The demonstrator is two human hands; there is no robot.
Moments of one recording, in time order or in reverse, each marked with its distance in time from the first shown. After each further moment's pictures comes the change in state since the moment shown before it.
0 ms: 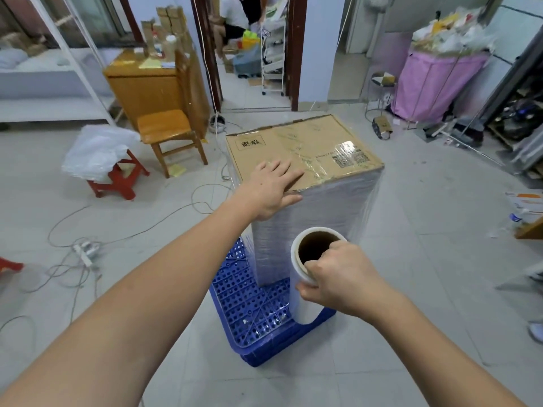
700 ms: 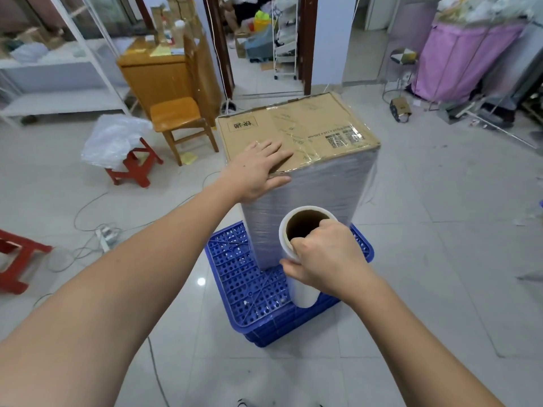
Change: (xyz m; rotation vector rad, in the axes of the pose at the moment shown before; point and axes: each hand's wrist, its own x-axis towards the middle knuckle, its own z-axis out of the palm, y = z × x) left_hand -0.008 0.006 -0.005 -0.066 0.008 -0.040; right_hand -0.007 0.005 0.001 0.030 0.002 0.033
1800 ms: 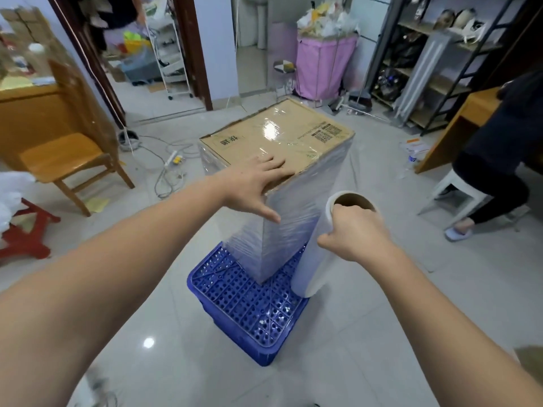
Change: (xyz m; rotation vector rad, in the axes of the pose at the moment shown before) left_hand 0.002 -0.086 -0.022 -0.057 -0.185 0.636; right_hand 0.059 -0.081 -0.026 0.076 -0.340 0.983
